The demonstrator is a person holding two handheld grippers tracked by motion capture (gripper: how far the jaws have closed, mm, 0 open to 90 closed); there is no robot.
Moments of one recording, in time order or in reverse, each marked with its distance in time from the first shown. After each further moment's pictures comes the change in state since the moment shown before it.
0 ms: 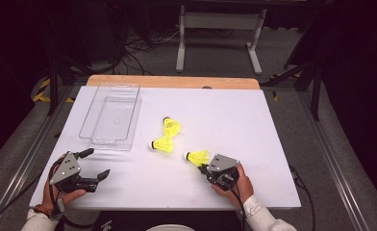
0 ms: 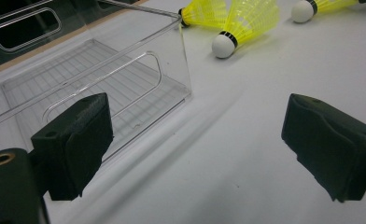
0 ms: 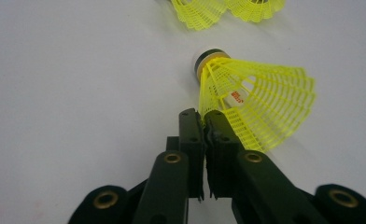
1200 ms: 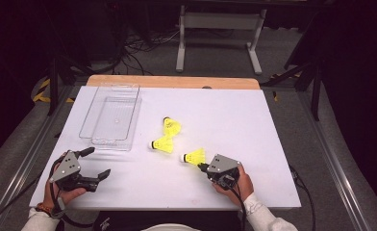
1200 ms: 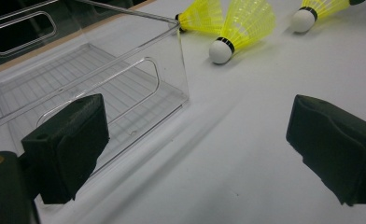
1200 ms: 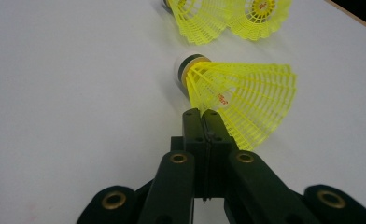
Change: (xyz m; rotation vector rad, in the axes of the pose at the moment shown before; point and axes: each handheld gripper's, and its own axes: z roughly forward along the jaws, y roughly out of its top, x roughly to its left) left arm 0.002 0.000 0.004 -0.010 -0.021 -0.006; right arm -0.001 0.002 -0.002 -0.044 -0.004 -0.060
